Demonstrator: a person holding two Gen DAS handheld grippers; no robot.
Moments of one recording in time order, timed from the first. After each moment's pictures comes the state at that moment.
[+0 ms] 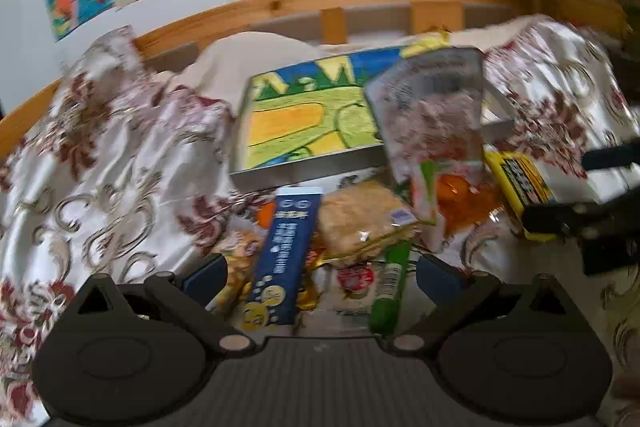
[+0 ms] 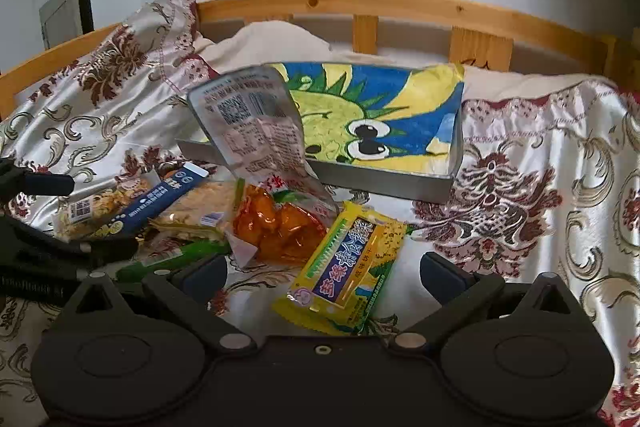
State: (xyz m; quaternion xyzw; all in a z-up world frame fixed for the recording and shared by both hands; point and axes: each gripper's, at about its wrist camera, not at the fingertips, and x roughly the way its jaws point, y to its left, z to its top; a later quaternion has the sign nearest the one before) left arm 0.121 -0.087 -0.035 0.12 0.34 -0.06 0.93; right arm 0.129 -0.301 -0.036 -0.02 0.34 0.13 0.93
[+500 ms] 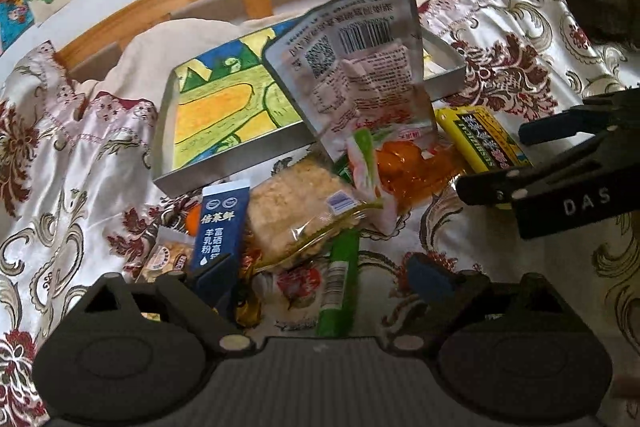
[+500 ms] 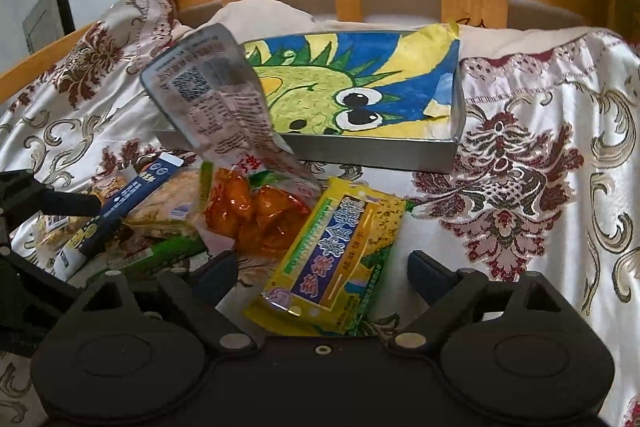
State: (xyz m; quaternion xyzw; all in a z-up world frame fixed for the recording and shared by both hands) left arm 0.148 -0.116 -0.058 0.17 0.38 -0.14 0.90; right arm 0.156 -0.308 -0.062 0.02 0.37 0.13 0.92
